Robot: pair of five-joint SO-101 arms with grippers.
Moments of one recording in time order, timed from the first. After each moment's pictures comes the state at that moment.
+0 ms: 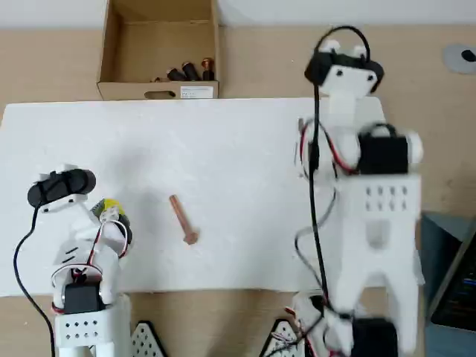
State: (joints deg) left arm -9.7 -103.9 96.2 52.0 6.1; right arm -6.1 -31.2 8.4 96.0 -17.9
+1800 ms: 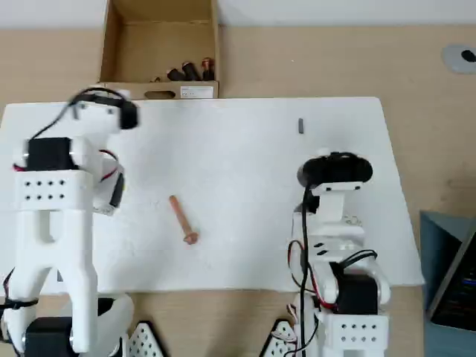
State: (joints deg) left arm -4.1 -26.0 16.3 99.8 -27.9; right arm -2.8 -89.4 74.2 70.2 -9.3
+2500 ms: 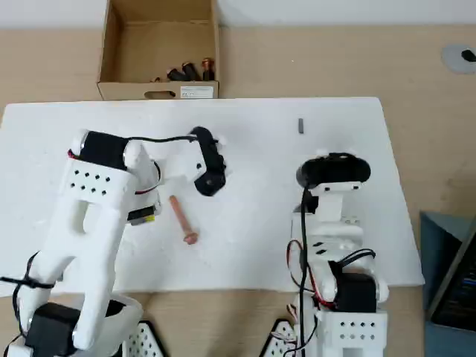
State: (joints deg) left arm 10.1 -21.6 16.3 99.8 -73.5; right arm -2.8 -89.4 75.3 69.6 -9.3
